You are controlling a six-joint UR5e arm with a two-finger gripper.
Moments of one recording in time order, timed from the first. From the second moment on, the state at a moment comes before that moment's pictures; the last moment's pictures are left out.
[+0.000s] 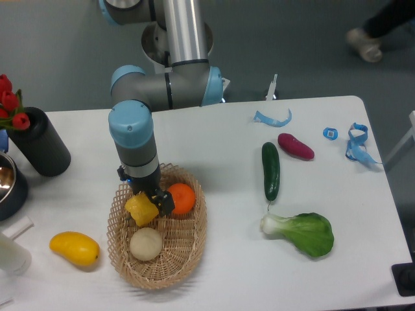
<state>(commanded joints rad) 2.14 -1.94 -1.87 -0.80 1.56 0.88</state>
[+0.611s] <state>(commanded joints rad) 2.13 -1.96 -1.86 -0.79 1.56 0.88</state>
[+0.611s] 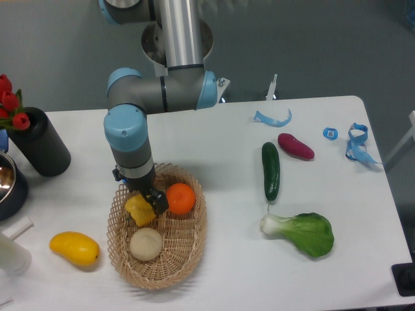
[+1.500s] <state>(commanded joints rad) 2.16 -1.94 -1.74 -0.79 1.53 0.87</state>
